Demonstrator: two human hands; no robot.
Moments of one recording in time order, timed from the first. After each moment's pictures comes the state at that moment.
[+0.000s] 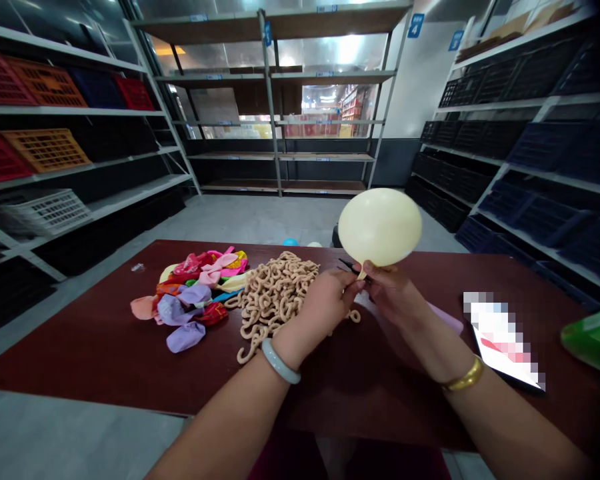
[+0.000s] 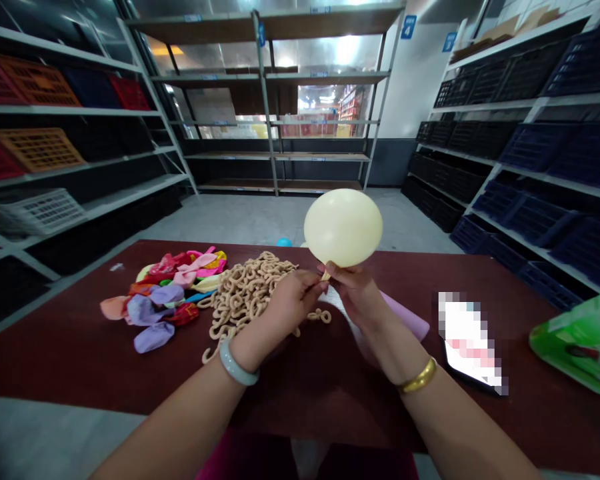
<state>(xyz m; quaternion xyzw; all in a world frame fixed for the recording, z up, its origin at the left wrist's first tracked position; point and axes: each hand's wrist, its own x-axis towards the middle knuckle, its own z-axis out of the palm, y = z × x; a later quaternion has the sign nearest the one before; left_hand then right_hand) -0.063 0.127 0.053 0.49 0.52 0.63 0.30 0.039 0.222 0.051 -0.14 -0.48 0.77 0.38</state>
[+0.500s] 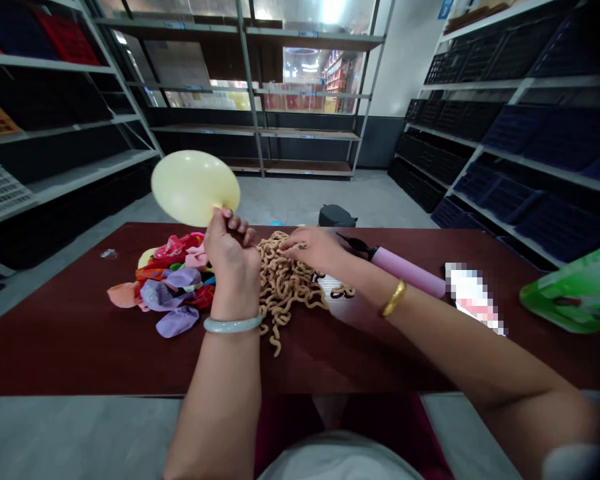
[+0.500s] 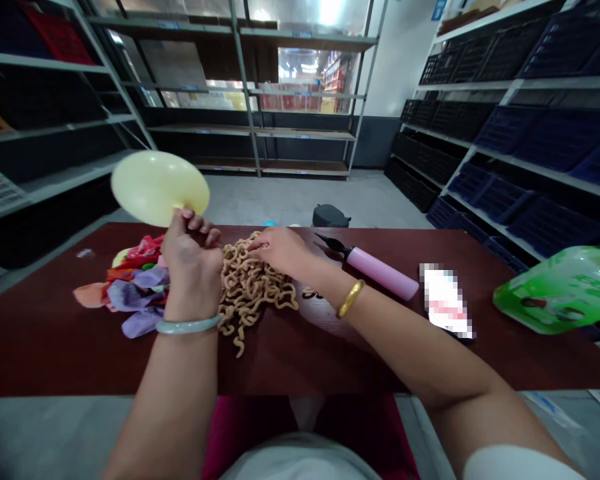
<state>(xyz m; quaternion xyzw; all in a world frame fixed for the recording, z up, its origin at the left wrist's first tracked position) -0.171 0.087 0.103 0.12 0.26 0.94 0.20 -0.051 0.197 0.078 -0.09 -0.91 0.34 0.22</state>
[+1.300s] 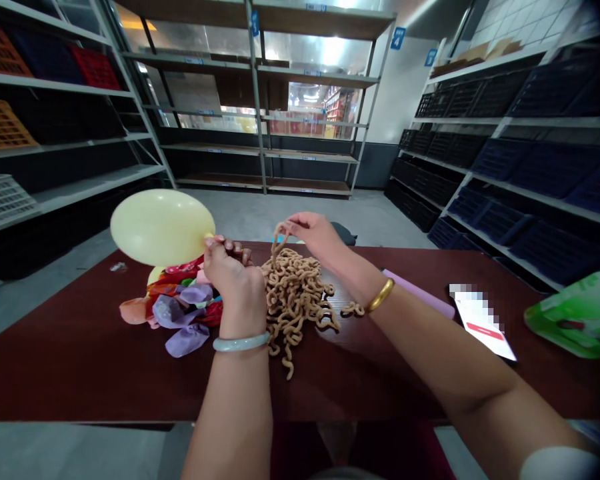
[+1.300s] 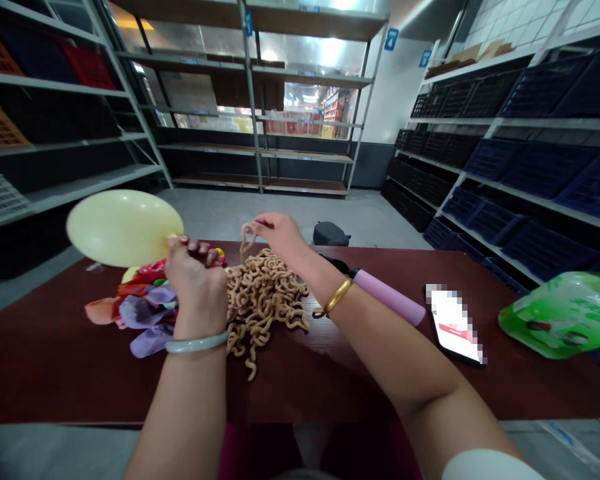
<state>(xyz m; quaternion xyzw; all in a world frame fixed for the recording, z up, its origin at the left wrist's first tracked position) -0.200 0.075 0.086 0.07 0.23 0.97 0.08 -0.106 0.195 0.108 -0.09 -0.79 0.51 0.33</state>
